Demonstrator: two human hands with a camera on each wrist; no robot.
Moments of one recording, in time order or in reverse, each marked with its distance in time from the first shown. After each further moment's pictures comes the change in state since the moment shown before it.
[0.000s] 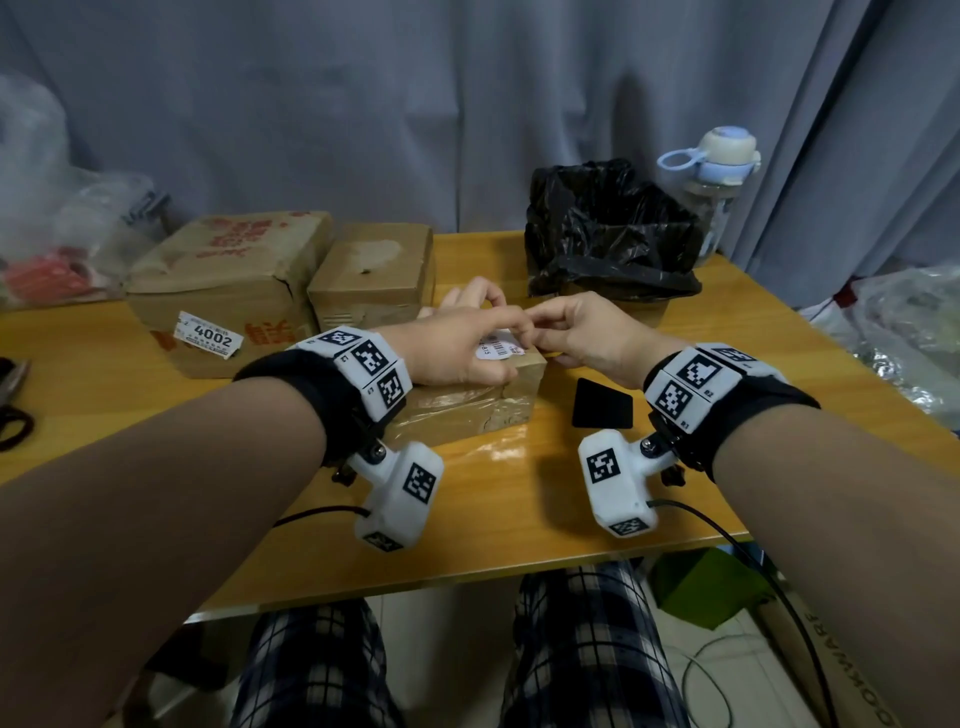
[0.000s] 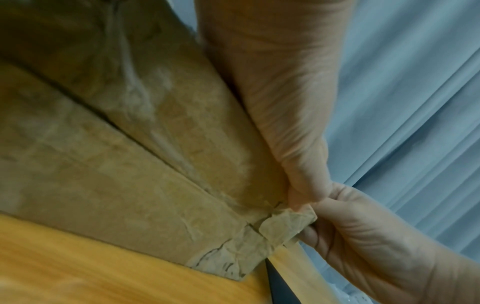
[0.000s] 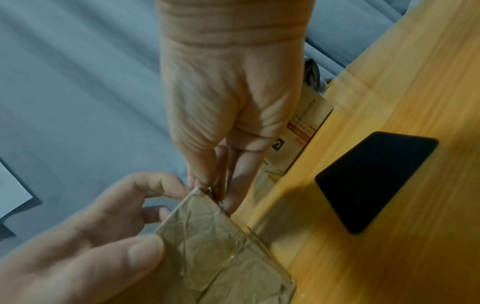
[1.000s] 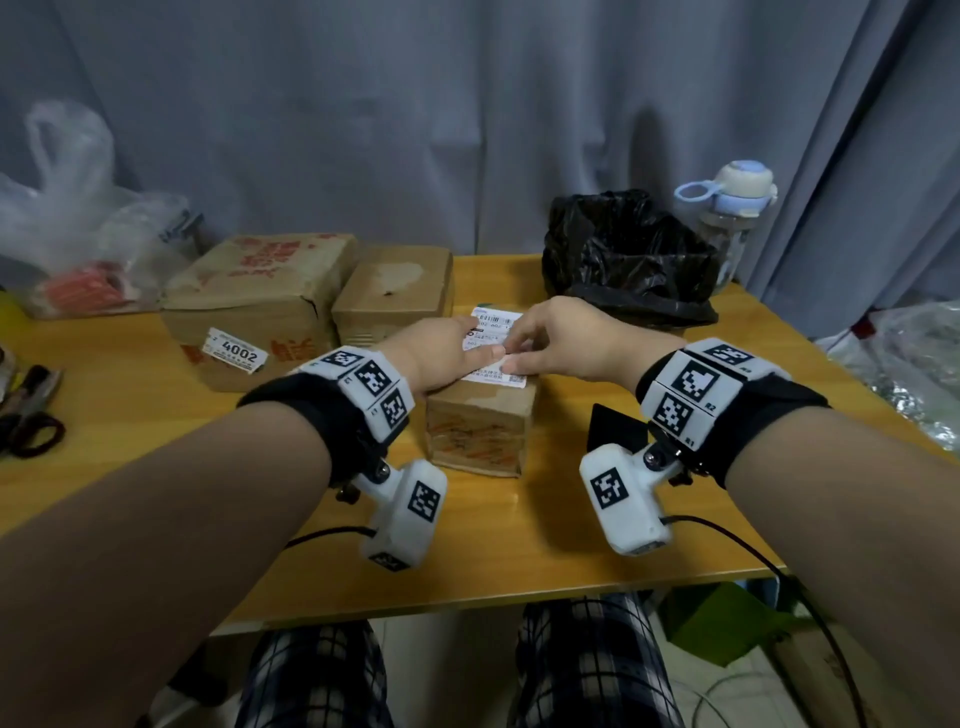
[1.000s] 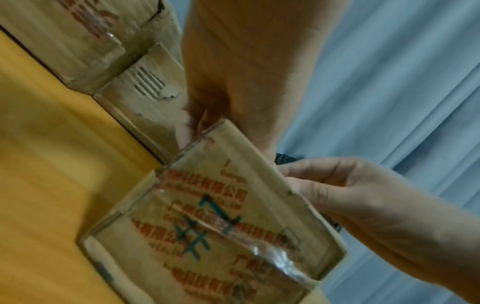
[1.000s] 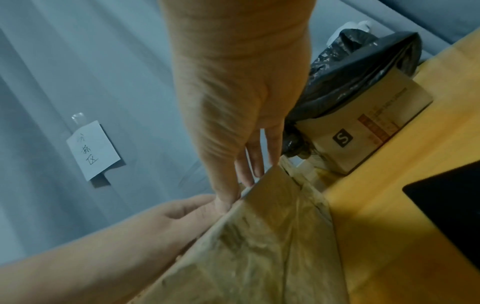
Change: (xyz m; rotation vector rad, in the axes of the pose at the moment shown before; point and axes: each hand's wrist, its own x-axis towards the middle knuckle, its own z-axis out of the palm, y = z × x) left_hand -0.003 -0.018 -0.013 0.028 0.011 -0.374; right_hand 0.024 -0.032 0.005 -0.652 -0.069 -0.176
